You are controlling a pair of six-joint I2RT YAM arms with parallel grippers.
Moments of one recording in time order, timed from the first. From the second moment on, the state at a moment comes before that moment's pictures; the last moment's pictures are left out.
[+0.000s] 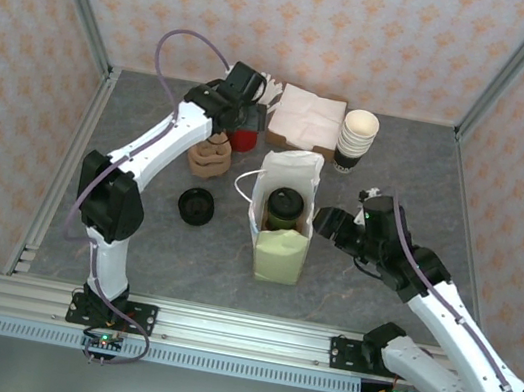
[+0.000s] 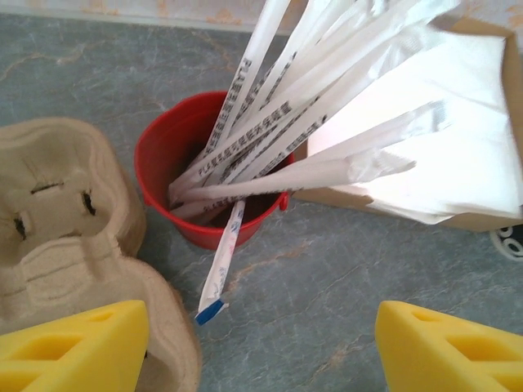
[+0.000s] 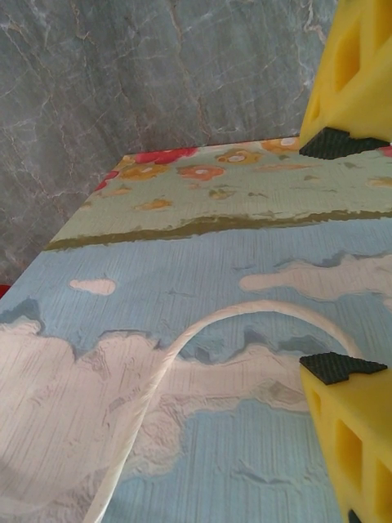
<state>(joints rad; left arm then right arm) -0.42 1.91 1.86 -0.80 -0.23 -0.45 0.57 0.85 0.84 -0.69 -0.13 0.83</state>
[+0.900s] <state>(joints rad) -0.42 2.13 2.15 -0.84 -0.17 -0.28 0.57 0.95 0.83 -0.57 -0.13 0.84</state>
